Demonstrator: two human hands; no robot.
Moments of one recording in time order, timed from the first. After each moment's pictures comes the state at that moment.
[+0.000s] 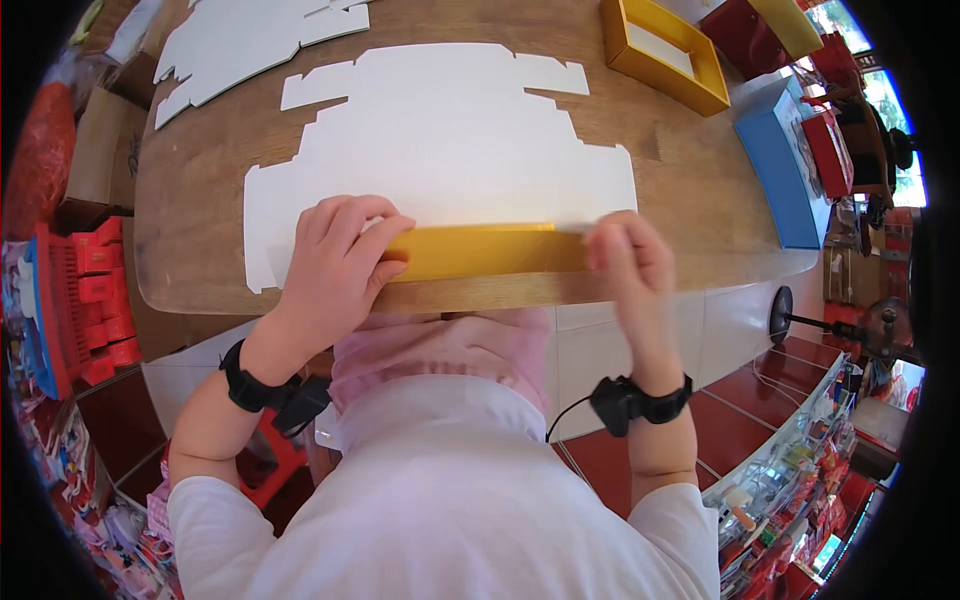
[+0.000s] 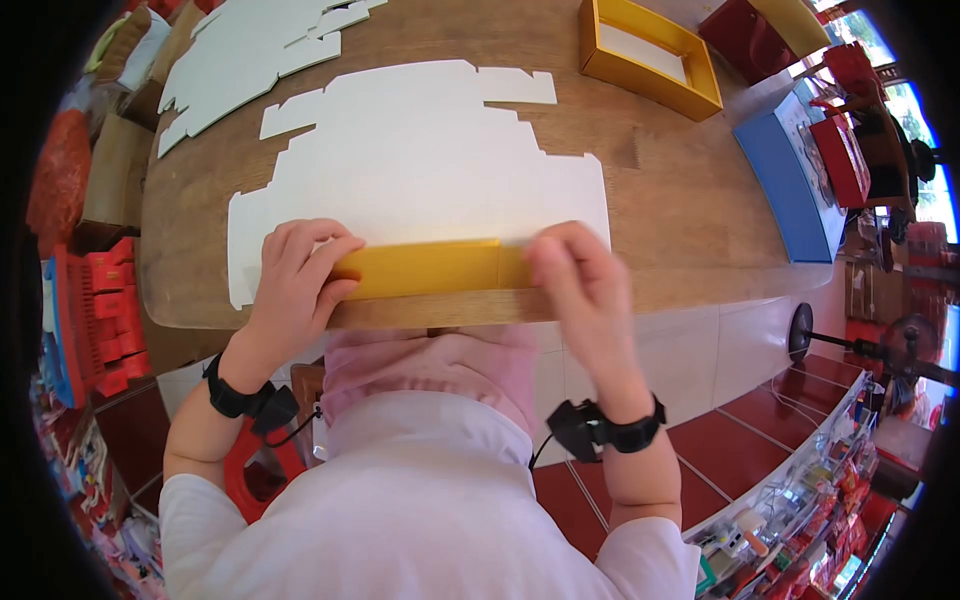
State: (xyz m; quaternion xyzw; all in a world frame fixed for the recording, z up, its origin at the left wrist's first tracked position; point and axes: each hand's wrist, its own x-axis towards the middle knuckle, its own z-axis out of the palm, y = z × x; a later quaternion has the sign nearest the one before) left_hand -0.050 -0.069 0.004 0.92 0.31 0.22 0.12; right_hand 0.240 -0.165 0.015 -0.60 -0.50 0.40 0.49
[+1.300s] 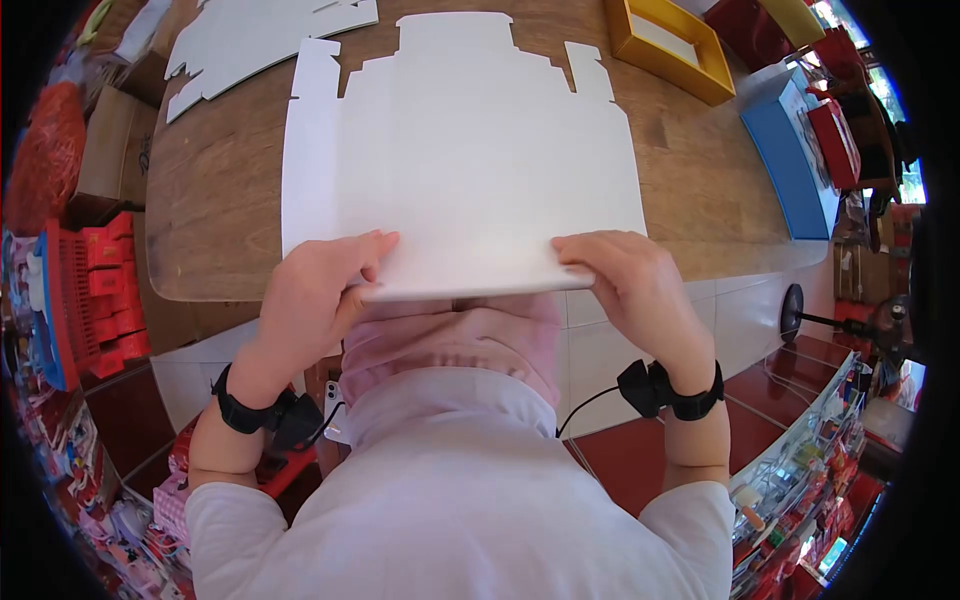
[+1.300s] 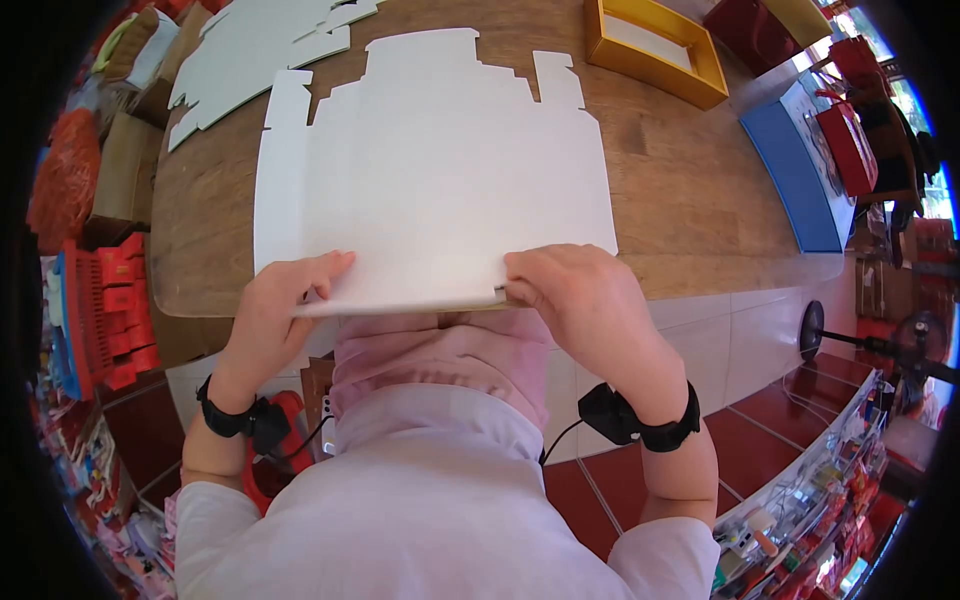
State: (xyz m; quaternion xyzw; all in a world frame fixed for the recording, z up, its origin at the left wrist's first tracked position) left_hand -0.082 -0.090 0.028 0.85 0.38 0.12 0.34; right_hand 0.240 -0.165 0.044 -0.58 -0.77 0.20 0.16
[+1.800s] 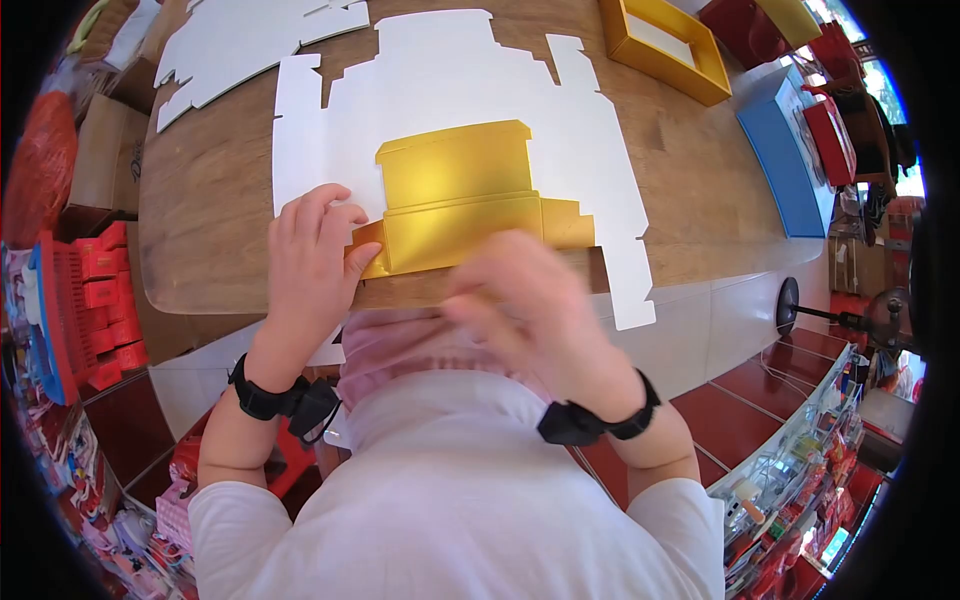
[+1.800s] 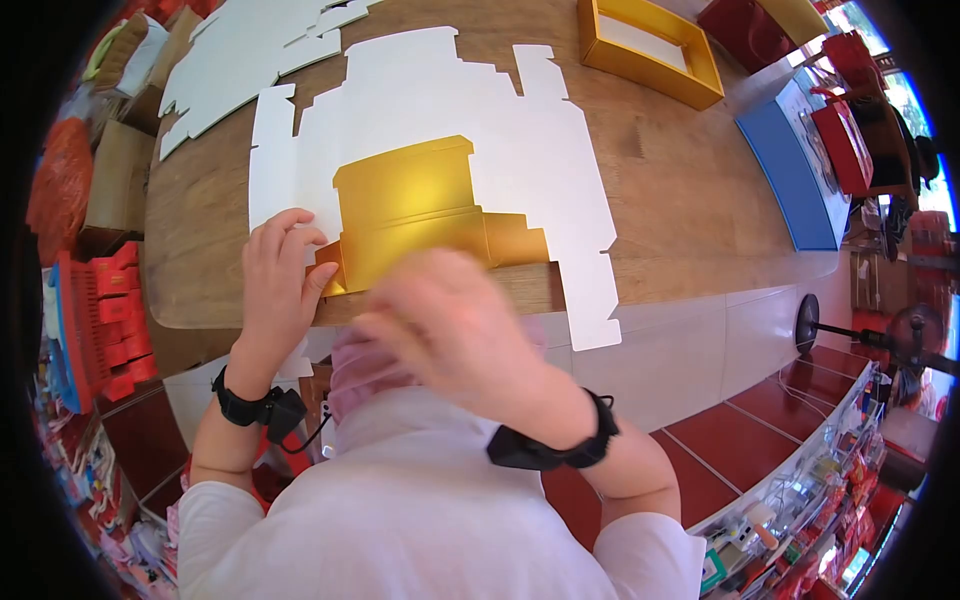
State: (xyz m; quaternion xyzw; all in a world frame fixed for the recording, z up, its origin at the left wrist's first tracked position) left_hand -0.070 -0.071 -0.013 0.89 0.41 0.22 0.05; right_hand 0.156 -0.152 0.042 -0.48 -0.70 0.29 0.44
